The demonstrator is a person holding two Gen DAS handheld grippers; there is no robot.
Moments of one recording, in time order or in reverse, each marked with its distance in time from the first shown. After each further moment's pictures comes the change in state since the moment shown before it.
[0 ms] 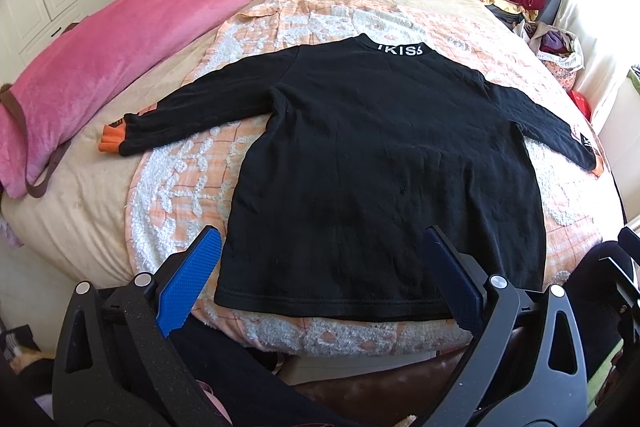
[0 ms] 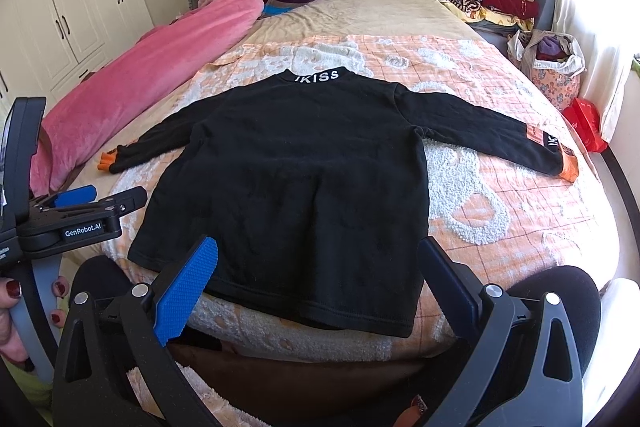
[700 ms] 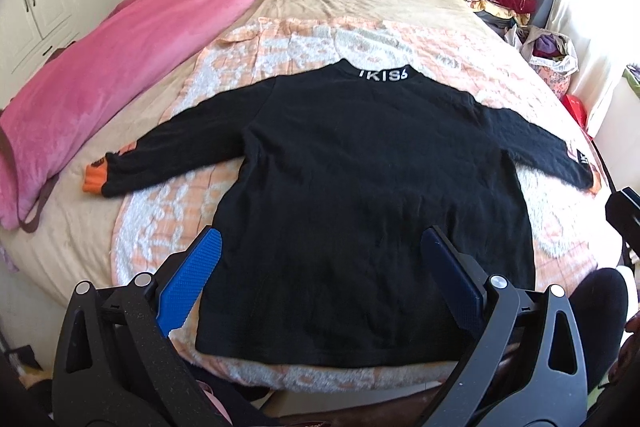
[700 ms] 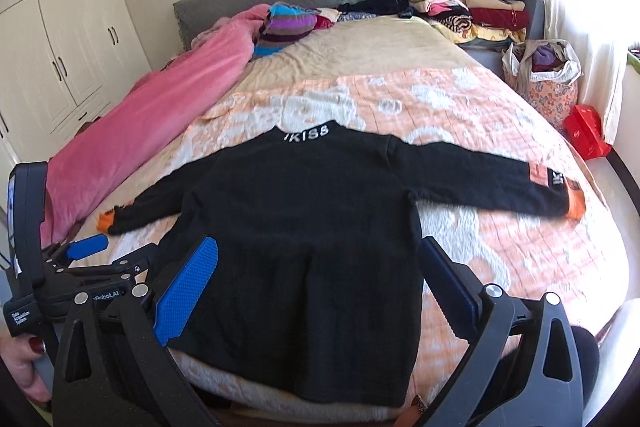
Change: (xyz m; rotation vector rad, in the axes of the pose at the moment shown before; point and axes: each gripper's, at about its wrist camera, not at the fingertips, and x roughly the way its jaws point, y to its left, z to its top) left arm 0.013 -0.031 0.045 0.034 -0.042 -0.010; right arm 0.014 -0.031 0.066 0.067 -0.125 0.019
